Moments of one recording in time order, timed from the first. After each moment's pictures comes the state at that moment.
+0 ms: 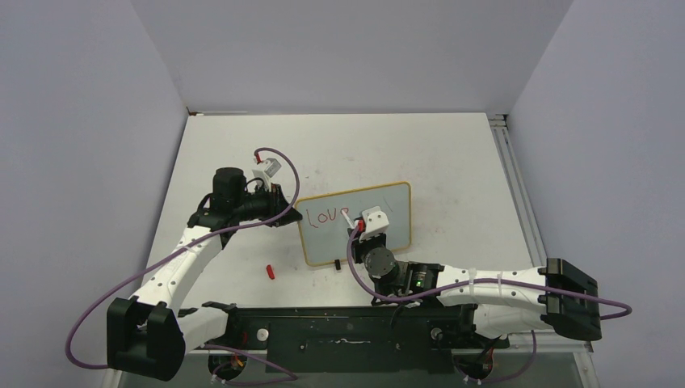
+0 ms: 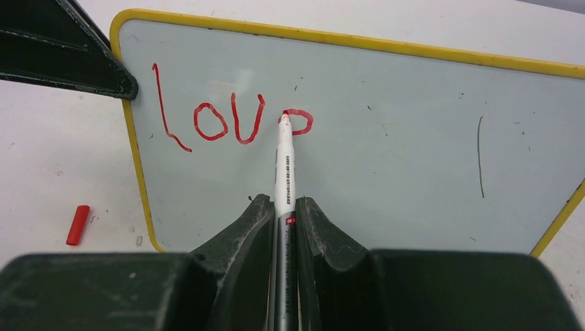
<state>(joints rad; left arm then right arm) -0.22 1.13 0.76 -0.28 0.71 -0.26 1.29 1.19 0.62 0.28 0.85 0.25</state>
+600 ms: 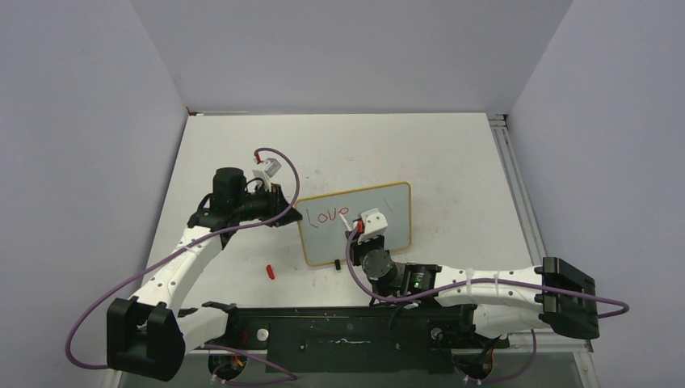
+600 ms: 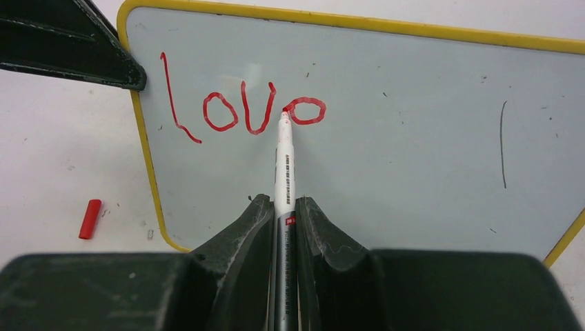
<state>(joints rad) -0.22 1.12 0.76 -0.28 0.71 -0.26 1.30 1.21 0.62 0.27 0.84 0.29</state>
